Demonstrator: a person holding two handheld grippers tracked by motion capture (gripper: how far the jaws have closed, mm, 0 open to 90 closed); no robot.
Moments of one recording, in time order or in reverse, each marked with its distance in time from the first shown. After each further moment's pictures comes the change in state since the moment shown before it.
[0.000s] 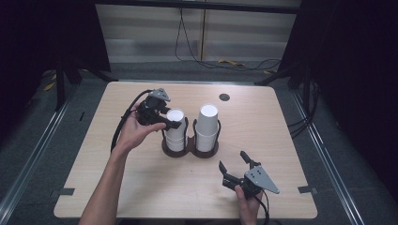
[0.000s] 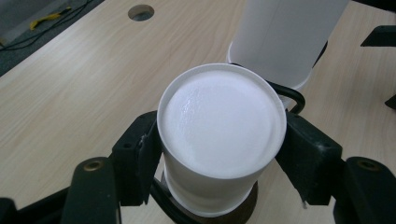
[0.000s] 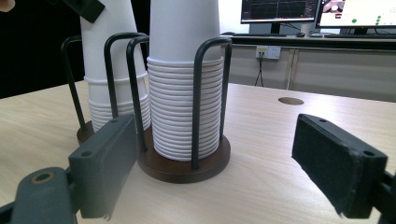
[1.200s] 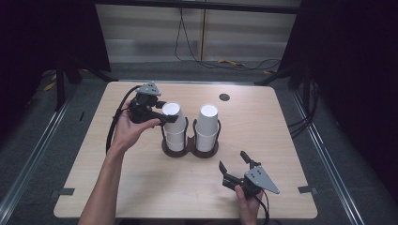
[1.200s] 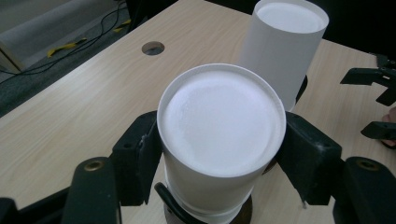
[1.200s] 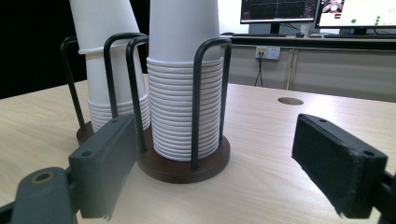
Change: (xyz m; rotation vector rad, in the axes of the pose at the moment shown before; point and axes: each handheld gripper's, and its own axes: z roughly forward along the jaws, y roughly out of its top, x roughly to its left) left arm -0.004 0.002 -0.028 -0.131 0.026 -0.021; right arm 0.000 0.000 0.000 -0.001 0.001 -0.001
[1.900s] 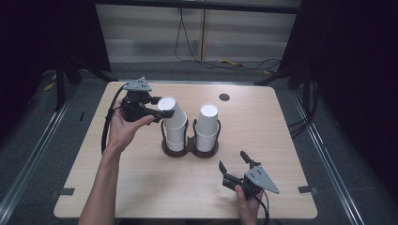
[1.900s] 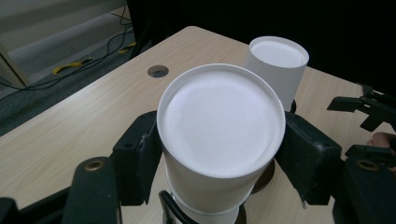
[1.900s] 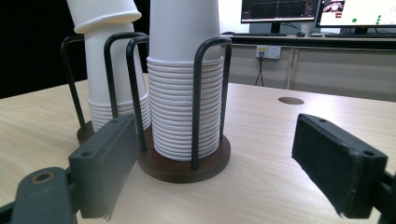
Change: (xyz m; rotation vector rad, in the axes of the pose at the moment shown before) left arm 0.001 0.000 -0.022 -0.116 0.004 -0.040; right arm 0.000 0.000 0.000 0.004 0.007 -0.001
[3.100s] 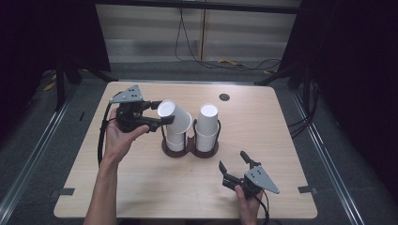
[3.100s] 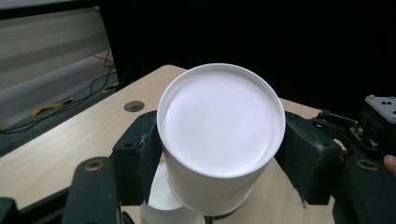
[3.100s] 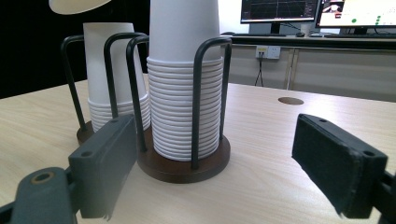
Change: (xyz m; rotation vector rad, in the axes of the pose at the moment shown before) left arm -0.025 -0.015 -0.018 -0.173 -0.083 0.030; right arm 0.000 0.000 0.000 -0.002 -0.008 -0.001
